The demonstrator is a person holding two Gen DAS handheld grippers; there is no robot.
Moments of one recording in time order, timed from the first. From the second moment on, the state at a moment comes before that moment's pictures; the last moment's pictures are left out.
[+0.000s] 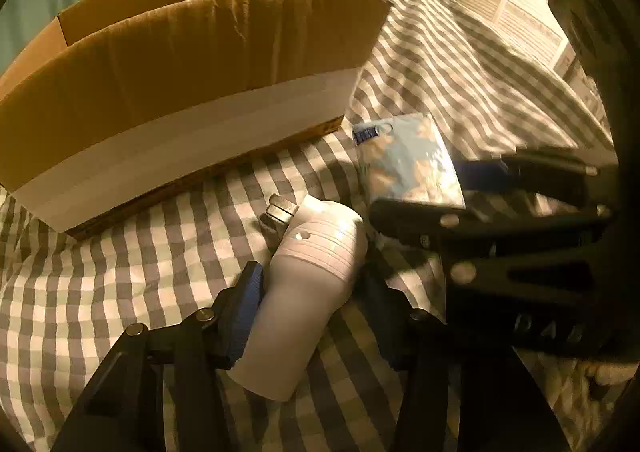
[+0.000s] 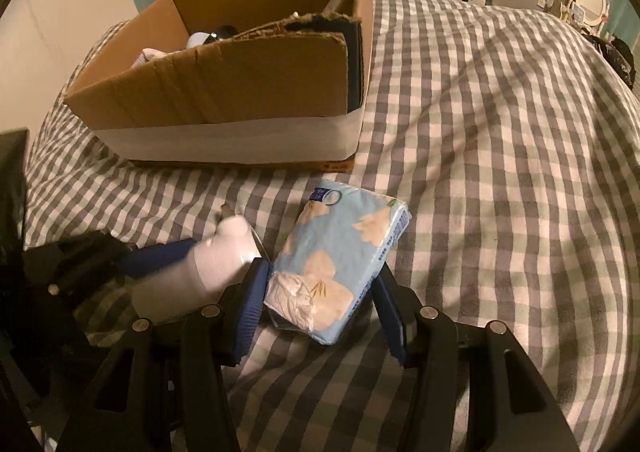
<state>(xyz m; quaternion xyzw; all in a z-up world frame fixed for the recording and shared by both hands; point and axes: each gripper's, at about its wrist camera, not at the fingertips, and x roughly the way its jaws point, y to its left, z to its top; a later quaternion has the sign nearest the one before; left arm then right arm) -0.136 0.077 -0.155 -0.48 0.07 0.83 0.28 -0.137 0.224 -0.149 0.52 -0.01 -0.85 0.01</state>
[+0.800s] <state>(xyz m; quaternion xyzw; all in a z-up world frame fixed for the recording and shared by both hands) -0.130 0.006 -0.048 -0.43 0.01 0.89 0.12 -0.110 0.202 -0.072 0.47 0.03 -0.88 0.04</state>
